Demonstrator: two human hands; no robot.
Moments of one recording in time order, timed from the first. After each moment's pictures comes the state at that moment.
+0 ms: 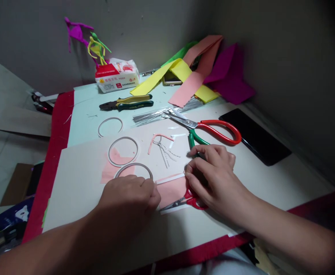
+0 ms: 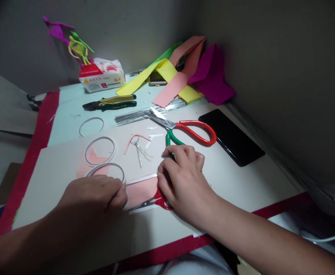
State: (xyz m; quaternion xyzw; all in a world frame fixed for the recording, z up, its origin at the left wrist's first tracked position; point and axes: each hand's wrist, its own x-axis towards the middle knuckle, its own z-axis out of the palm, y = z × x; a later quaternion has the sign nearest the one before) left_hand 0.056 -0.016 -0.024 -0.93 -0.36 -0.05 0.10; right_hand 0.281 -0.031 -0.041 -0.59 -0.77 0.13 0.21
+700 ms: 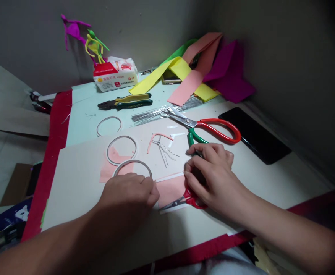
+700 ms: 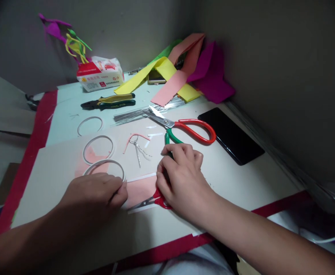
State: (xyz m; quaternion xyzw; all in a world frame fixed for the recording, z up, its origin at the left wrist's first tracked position) left_hand 0.052 -0.013 -0.034 -0.93 -0.37 -0.01 0.06; right_hand 0.278 -0.028 -0.038 -0.60 -0.77 0.14 0.19
